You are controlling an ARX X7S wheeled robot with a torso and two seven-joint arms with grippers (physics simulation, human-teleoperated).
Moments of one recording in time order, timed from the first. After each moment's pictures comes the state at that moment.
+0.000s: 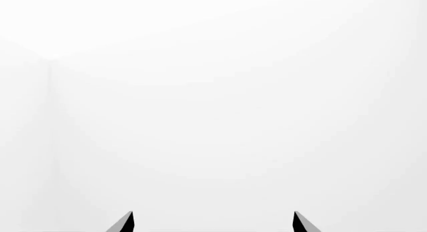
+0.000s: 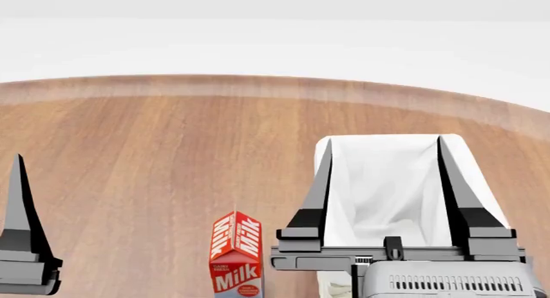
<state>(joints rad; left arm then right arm) -0.06 -0.30 0.07 0.78 0.00 -0.30 -0.20 0.20 0.26 -0.23 -0.56 0.03 0.18 0.31</state>
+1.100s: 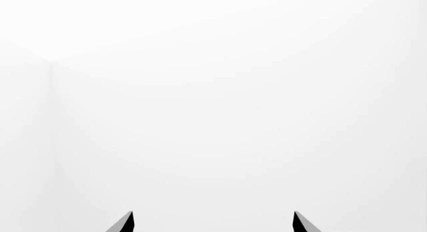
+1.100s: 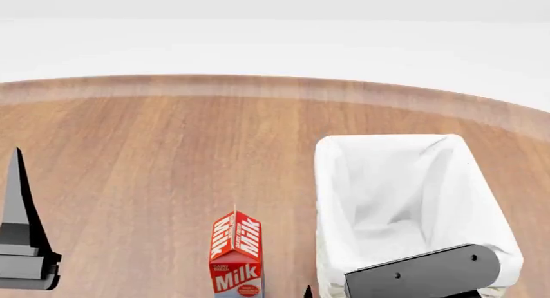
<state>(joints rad) -0.09 -0.32 0.09 0.82 -0.01 -0.37 -0.22 0.48 0.50 0.02 -0.81 1.71 1.44 1.20</state>
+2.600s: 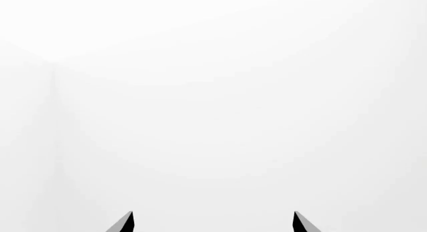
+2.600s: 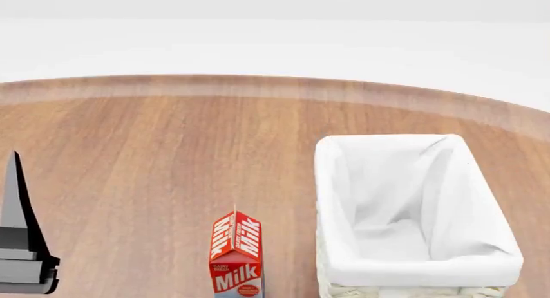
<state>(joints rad) -0.08 -0.34 0.11 0.83 -0.01 -0.36 -0.26 -0.27 0.62 -0.03 -0.83 1.09 1.23 0.71</state>
